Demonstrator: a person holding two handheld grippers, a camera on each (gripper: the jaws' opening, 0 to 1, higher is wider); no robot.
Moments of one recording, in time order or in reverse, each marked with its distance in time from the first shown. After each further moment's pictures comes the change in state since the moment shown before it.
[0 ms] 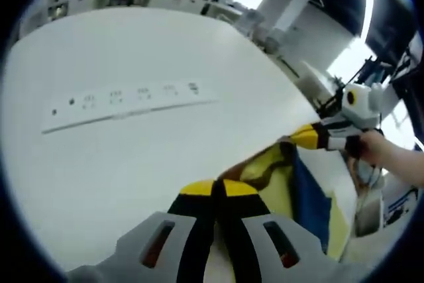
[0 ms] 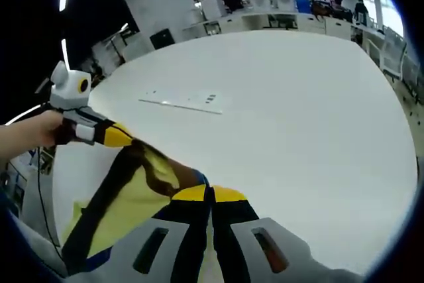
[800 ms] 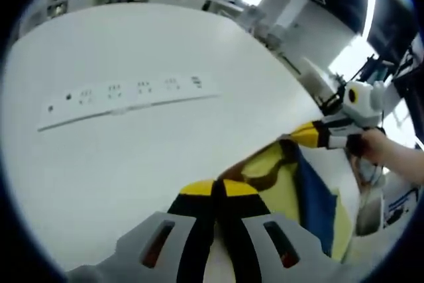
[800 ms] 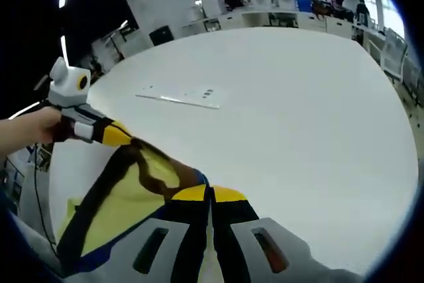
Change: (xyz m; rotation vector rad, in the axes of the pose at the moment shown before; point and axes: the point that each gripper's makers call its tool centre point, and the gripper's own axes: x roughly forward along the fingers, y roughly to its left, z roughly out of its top) left arm 0.009 0.004 -0.007 0.001 0.023 0.008; right arm 0.009 -0.004 -0.007 -0.014 0.017 -0.009
